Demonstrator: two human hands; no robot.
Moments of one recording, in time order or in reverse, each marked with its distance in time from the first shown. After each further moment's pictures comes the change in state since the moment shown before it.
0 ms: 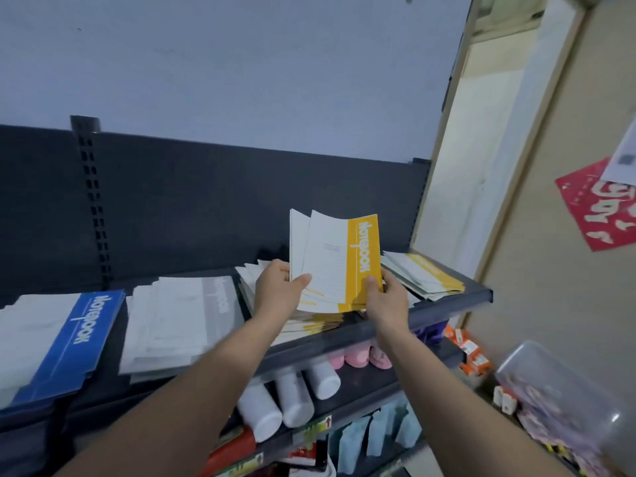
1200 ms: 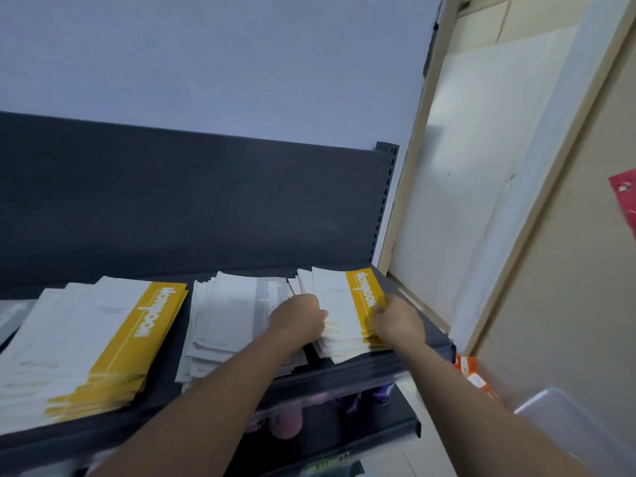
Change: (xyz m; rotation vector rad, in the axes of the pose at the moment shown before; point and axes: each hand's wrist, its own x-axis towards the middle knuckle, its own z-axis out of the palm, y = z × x) left_hand 0.106 0.027 0.330 0.937 -0.268 -0.045; right_hand 0.311 0.149 -0.147 -0.805 -0.327 0.029
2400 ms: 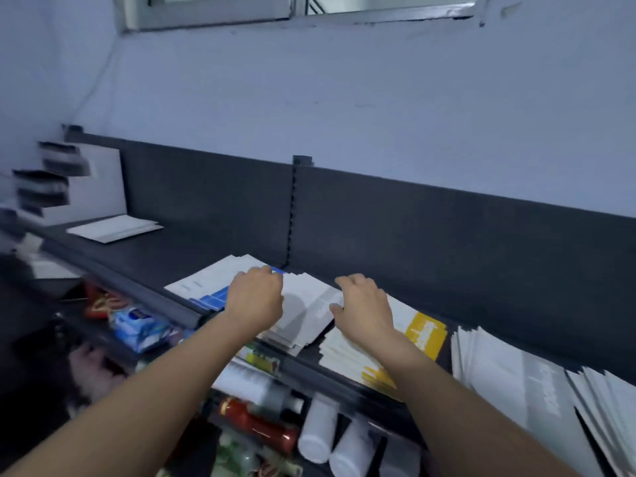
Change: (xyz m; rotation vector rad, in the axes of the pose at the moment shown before) left_hand -0.240 -0.302 -0.177 0.629 0.512 -0.629; right_hand -0.221 -0.332 0.107 -0.067 -0.160 -1.230
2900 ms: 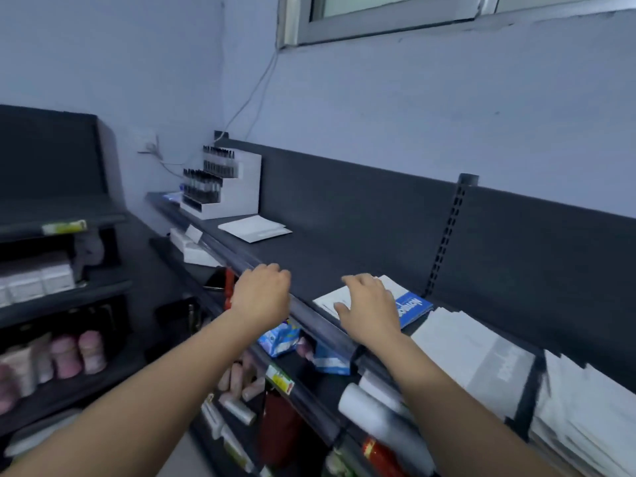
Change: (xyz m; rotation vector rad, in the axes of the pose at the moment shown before) left_hand -0.033 -0.262 0.025 0.051 0.008 -0.240; right_hand 0.085 -0.252 0.074 0.101 -0.033 -0.260
